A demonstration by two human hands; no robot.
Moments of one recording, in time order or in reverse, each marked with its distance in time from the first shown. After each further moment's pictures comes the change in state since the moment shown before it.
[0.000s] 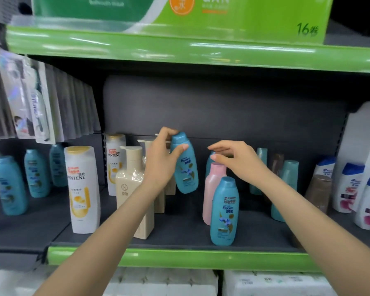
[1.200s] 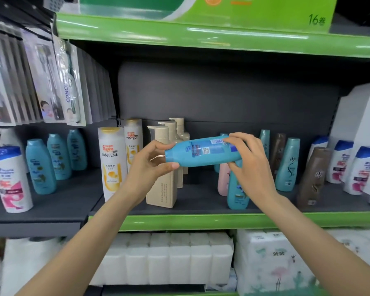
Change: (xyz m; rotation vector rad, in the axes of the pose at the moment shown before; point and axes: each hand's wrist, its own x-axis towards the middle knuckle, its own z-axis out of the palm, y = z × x) left_hand -0.075 -0.011 -0.119 -0.444 -0.319 -0.245; right_hand -0.086 -0.040 0.068 -0.403 0.481 -0.262
